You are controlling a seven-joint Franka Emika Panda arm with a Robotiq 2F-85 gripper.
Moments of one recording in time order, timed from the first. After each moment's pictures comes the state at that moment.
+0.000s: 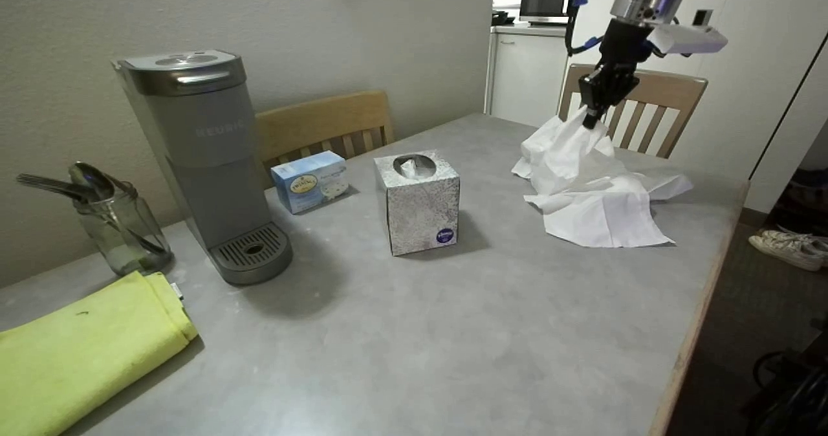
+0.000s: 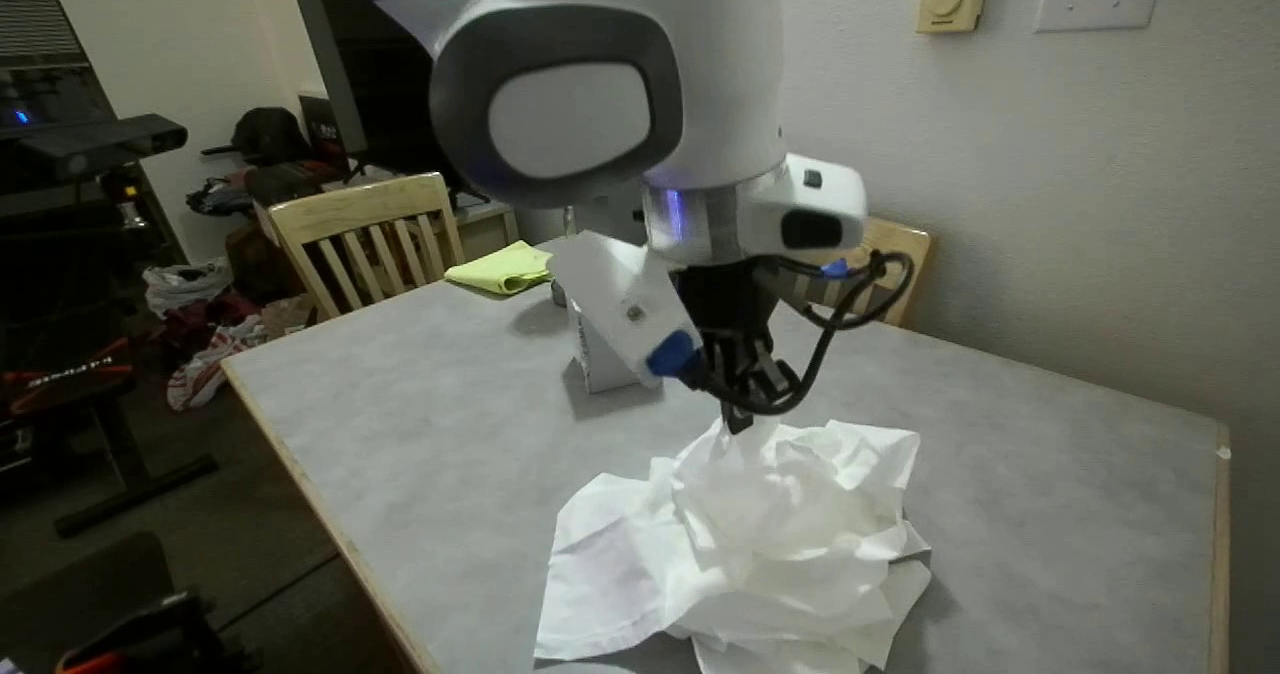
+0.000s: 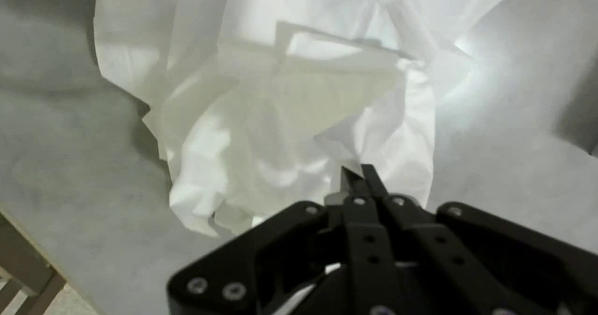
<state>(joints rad) -0.25 0.30 -0.16 -2.12 0.23 2.57 -0.28</state>
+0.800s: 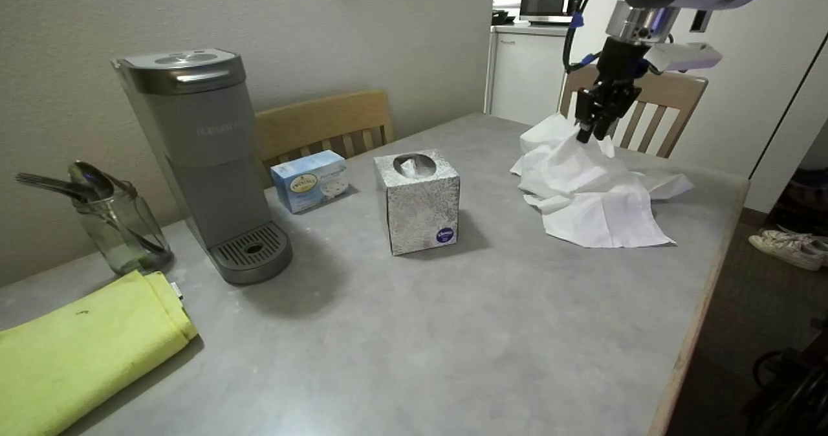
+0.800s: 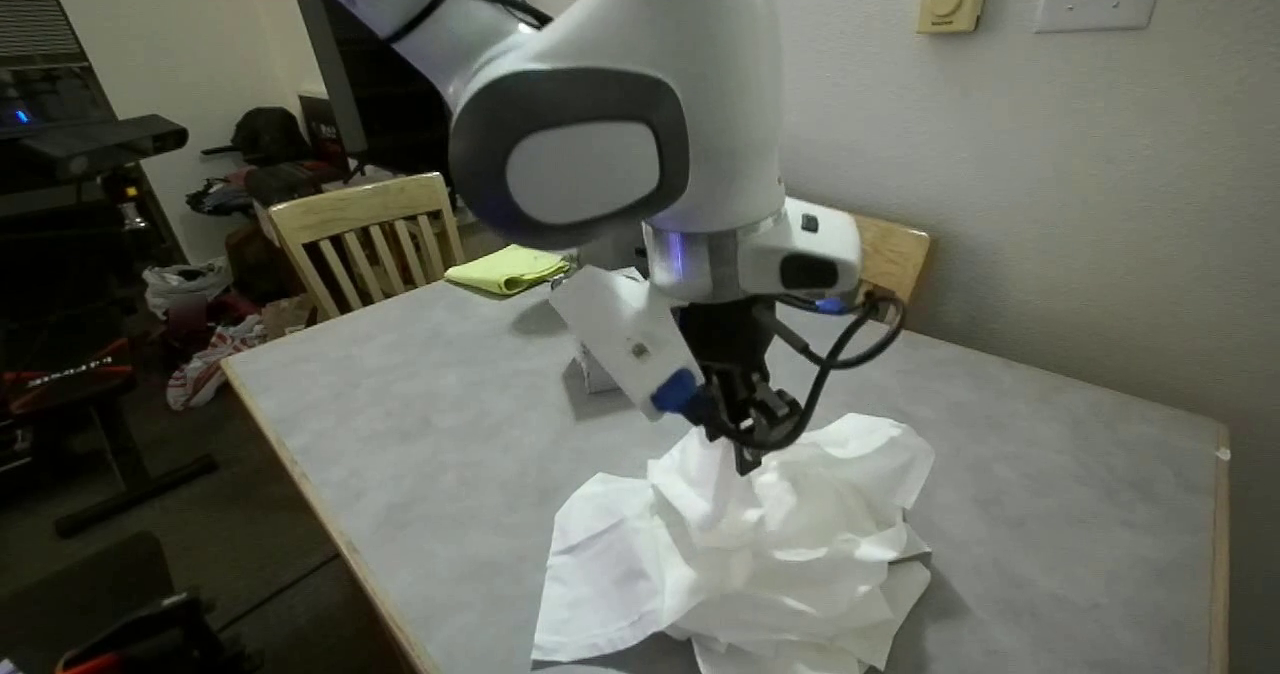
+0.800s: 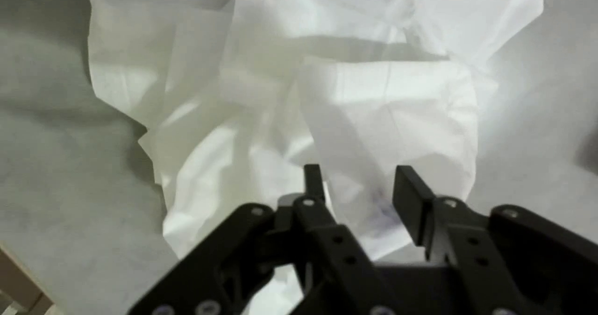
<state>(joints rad) -0.28 0.34 -0.13 -2.12 0.20 2.59 -0.27</state>
